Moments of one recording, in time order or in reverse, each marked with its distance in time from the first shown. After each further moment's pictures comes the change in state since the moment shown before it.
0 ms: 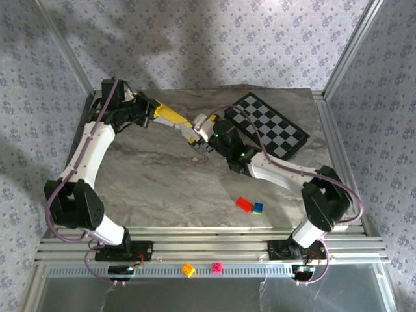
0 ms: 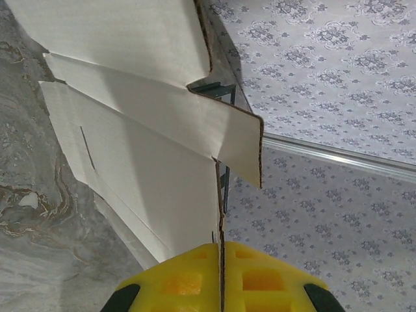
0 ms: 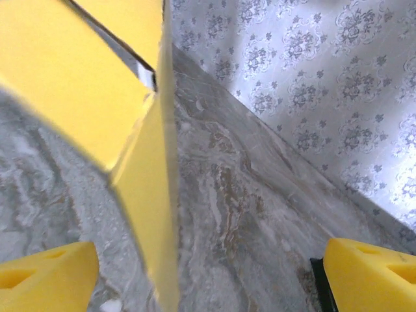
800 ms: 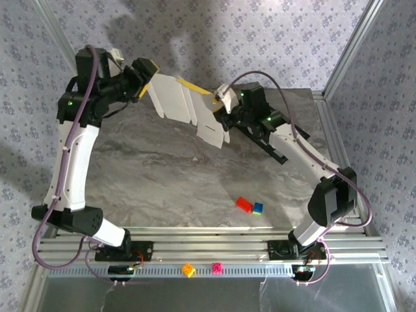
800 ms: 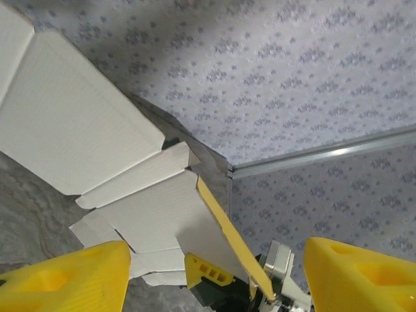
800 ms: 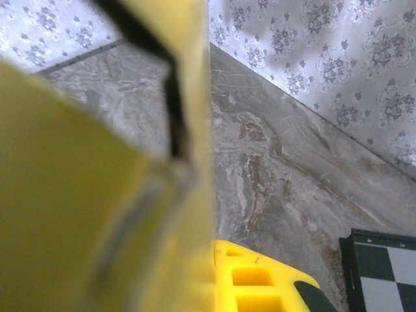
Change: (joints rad) left arm -0.127 -0.028 0.541 -0.331 -0.274 0.243; right arm -0.277 -0.024 0.369 -0.562 -0.504 0.131
